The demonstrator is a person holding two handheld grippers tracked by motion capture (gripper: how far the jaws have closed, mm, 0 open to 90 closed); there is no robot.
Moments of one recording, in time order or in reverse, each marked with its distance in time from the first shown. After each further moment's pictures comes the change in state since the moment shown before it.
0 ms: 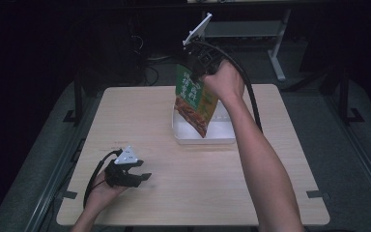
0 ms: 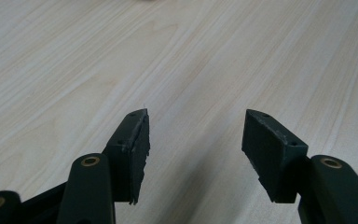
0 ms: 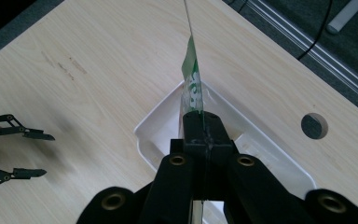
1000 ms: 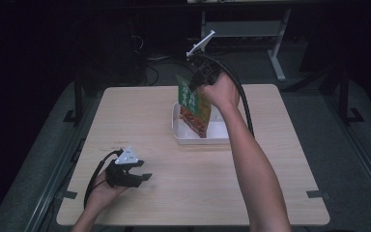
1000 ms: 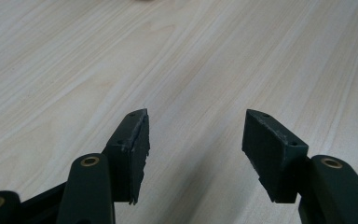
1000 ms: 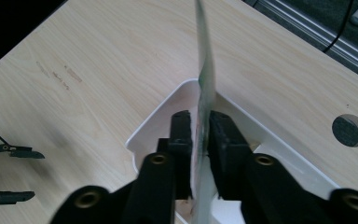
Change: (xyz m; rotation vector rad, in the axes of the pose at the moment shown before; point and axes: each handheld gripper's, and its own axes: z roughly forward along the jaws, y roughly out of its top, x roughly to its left) left arm -0.001 0.001 0.001 0.002 -0.008 0.003; right arm -0.021 -0.016 0.049 -0.041 0.068 0.058
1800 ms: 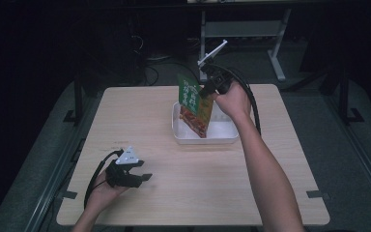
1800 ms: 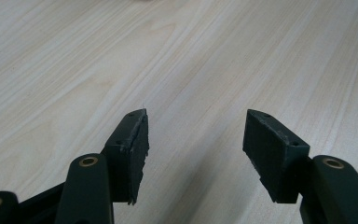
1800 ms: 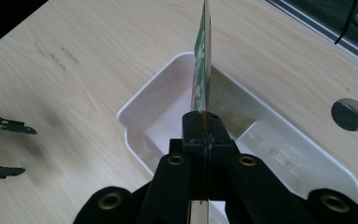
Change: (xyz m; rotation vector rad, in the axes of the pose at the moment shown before) left arm -0.001 0.000 0.001 0.003 0.007 0.003; right arm -0.013 -0.033 -0.003 -0.015 0.014 -0.023
